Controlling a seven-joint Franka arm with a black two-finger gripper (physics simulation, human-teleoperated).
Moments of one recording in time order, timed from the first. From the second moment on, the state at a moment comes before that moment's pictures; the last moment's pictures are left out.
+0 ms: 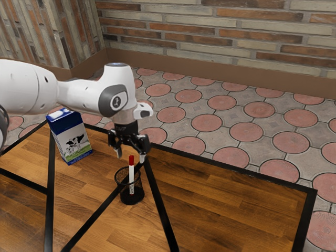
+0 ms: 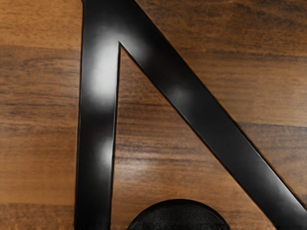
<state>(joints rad) -0.15 0.34 0.12 -1.85 -0.10 2.04 -0.06</state>
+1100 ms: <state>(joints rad) -0.20 0.24 0.12 -1.94 -0.06 2.06 -0.16</state>
